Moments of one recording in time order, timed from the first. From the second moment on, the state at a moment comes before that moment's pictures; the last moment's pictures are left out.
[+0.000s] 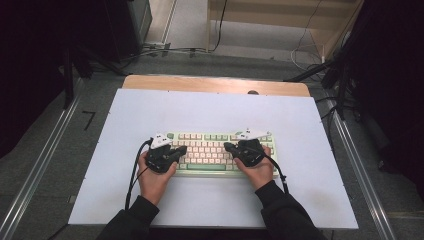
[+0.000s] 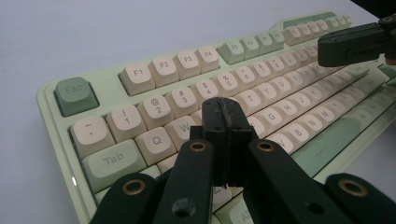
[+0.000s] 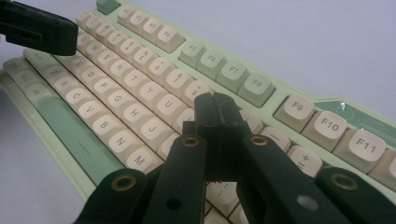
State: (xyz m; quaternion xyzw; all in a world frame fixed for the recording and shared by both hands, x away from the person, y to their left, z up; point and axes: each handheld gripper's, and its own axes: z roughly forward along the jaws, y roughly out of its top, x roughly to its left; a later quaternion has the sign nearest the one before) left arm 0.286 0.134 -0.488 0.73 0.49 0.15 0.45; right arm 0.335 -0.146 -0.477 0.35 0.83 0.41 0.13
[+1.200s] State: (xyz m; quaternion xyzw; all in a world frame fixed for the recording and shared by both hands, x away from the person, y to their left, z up) left arm 0.287 0.138 -0.489 0.73 0.49 0.15 0.45; right arm 0.319 -0.161 -0.478 0.35 0.85 0.39 0.11
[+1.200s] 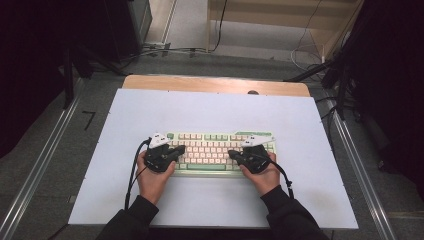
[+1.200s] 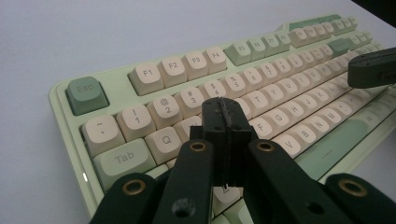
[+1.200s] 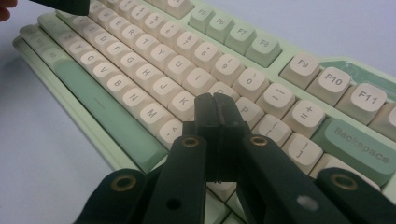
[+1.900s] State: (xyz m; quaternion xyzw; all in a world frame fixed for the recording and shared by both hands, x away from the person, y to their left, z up) left arm 0.287 0.138 -0.489 0.73 0.49 0.15 0.45; right arm 0.314 -0.161 -0.482 0.34 0.86 0.38 0.10
